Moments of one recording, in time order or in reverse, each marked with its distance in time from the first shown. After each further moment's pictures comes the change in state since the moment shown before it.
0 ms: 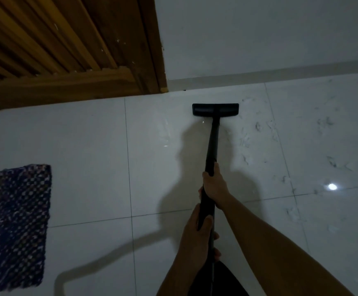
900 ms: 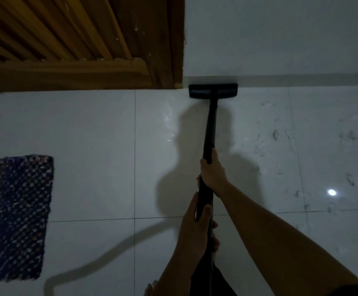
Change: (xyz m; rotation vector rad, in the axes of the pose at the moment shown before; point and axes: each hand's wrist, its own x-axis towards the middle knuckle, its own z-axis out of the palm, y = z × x) left_hand 0.058 0.041 -0.043 -0.105 0.044 0.025; right_hand 0.059 -0.065 0.044 -0.032 -0.038 -0.044
